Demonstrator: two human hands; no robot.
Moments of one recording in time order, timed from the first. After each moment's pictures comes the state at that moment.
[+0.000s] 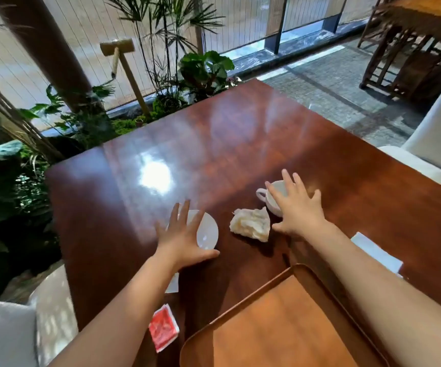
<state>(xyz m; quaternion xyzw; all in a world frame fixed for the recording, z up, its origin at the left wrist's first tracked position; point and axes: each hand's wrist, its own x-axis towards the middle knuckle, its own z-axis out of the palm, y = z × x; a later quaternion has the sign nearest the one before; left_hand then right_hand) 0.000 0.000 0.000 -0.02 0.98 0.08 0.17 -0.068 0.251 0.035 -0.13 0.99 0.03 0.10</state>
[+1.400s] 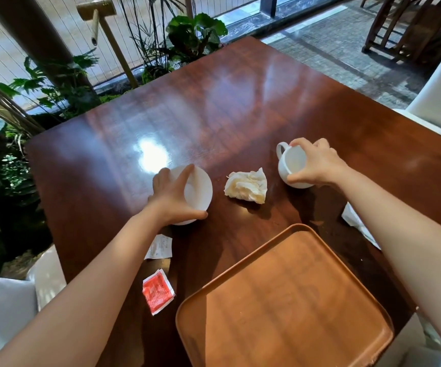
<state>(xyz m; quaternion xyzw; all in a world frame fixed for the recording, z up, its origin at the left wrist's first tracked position) -0.006 -0.007 -0.006 -0.05 0.97 0.18 0.13 -0.082 0.297 0.023 0.00 0.97 -0.18 0.15</state>
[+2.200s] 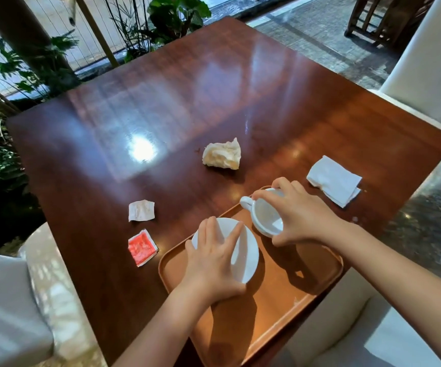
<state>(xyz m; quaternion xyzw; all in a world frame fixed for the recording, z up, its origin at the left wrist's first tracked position) 0.175 0.122 -0.012 0.09 0.97 0.10 0.18 0.092 0.310 0.037 -0.23 0.96 -0.05 0.17</state>
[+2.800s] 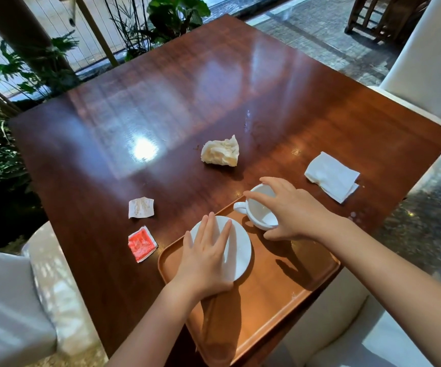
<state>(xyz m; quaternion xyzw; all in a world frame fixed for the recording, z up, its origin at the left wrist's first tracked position) 0.178 0.109 -0.022 0.12 0.97 0.08 0.21 0.092 0.305 0.027 -0.25 0.95 -0.03 0.18</state>
